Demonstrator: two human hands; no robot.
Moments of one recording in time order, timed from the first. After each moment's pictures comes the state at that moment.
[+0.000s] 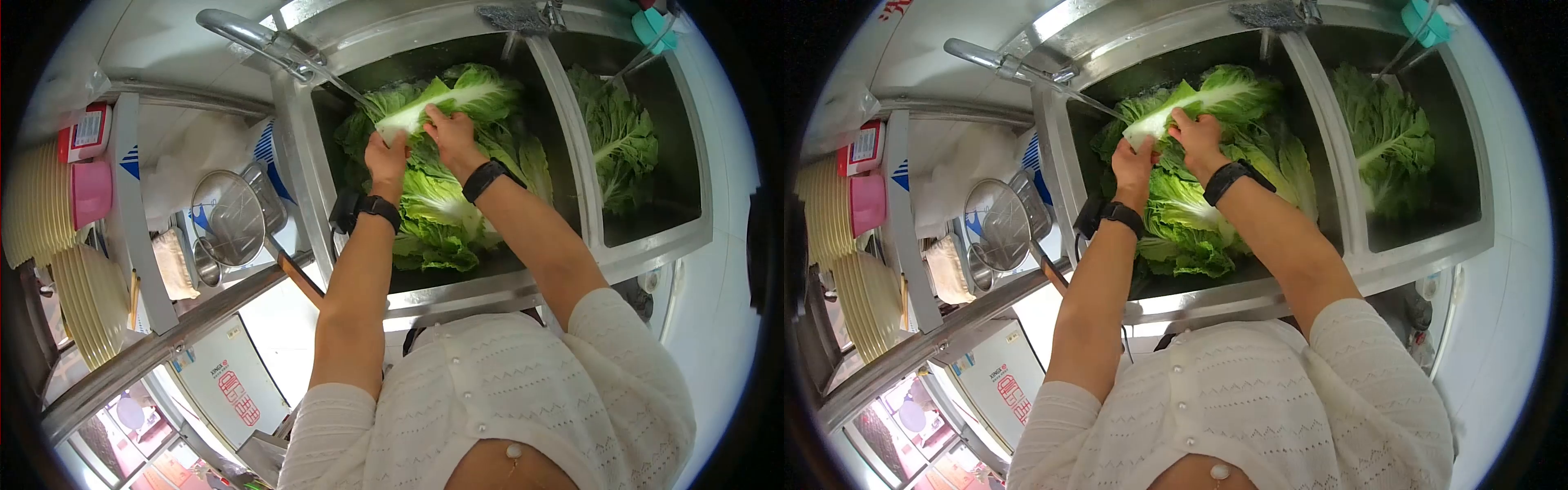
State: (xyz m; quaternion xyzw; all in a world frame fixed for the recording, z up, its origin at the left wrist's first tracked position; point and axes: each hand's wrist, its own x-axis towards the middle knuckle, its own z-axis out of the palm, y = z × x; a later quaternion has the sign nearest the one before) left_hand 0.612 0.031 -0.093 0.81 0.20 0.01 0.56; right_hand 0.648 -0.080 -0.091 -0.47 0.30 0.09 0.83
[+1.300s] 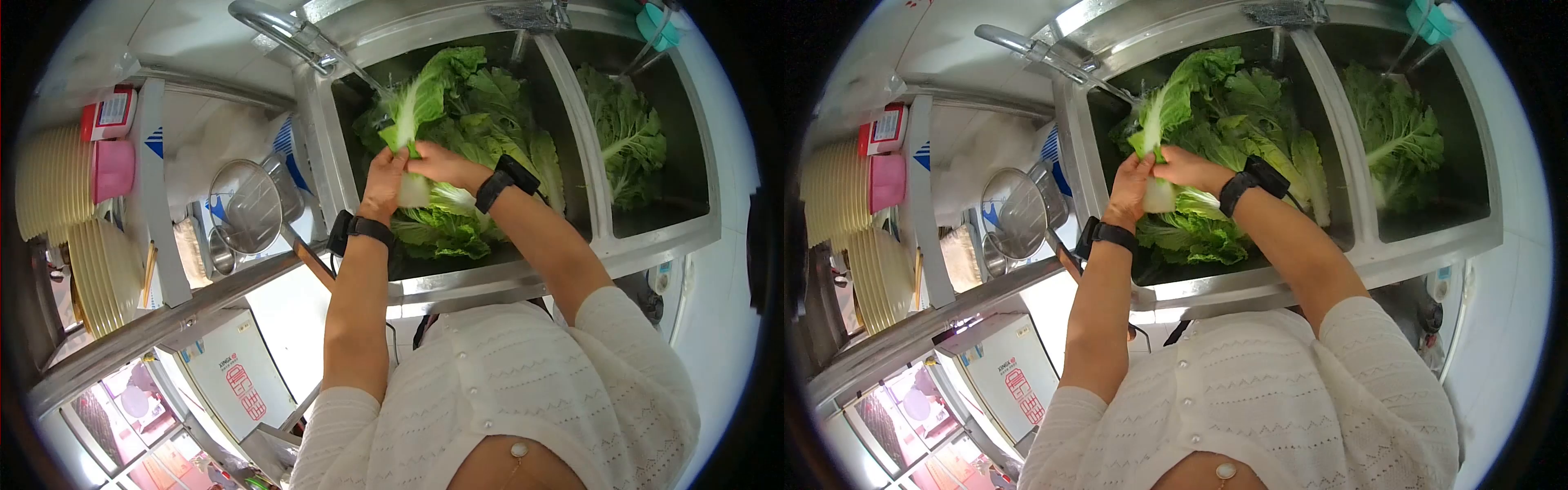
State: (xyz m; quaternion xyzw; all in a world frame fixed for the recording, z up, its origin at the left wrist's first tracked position) left_hand 0.565 0.064 -0.057 0.61 0.20 -0.16 0.75; right_hand 0.599 -0.069 -0.066 -0.68 -0.13 0.39 0.60
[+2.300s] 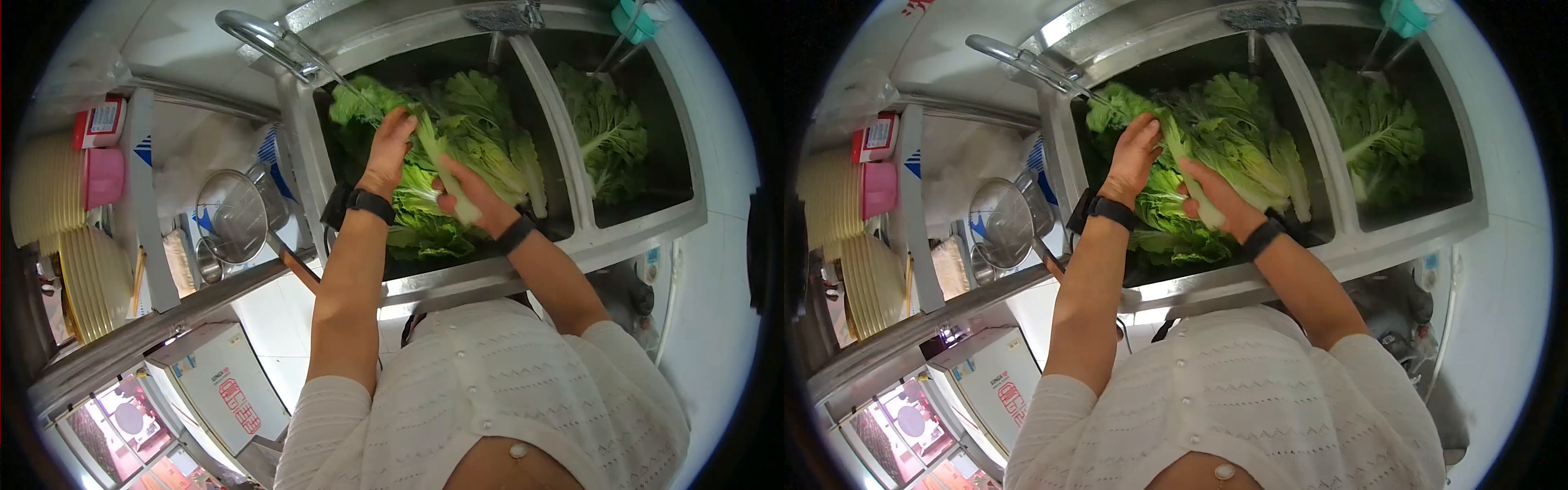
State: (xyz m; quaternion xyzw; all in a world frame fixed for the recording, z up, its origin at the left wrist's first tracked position) left_hand 0.602 0.017 -0.037 0.57 0.19 -0.10 0.79; right_hand 0.541 -0.138 -0.066 -0.33 0.11 0.37 0.86
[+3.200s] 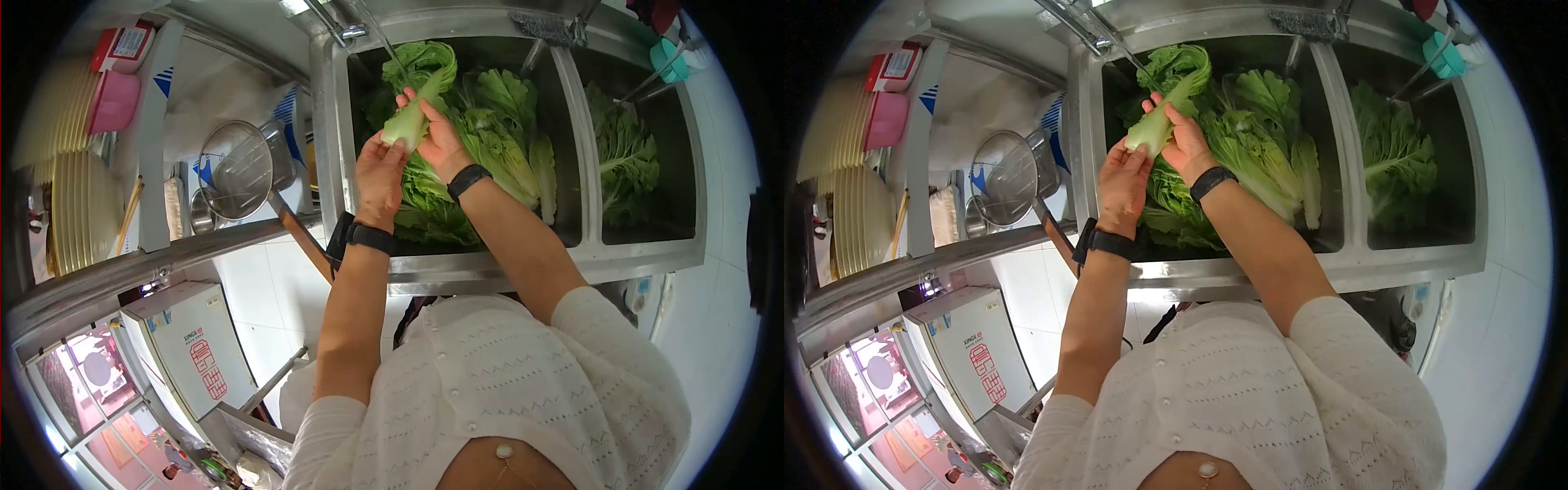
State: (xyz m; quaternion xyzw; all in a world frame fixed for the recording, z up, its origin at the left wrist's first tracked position) left_hand 0.521 0.046 -0.023 0.48 0.23 0.06 0.85; right_hand 0.603 -0.031 -0.073 -0.11 0.12 0.25 0.95
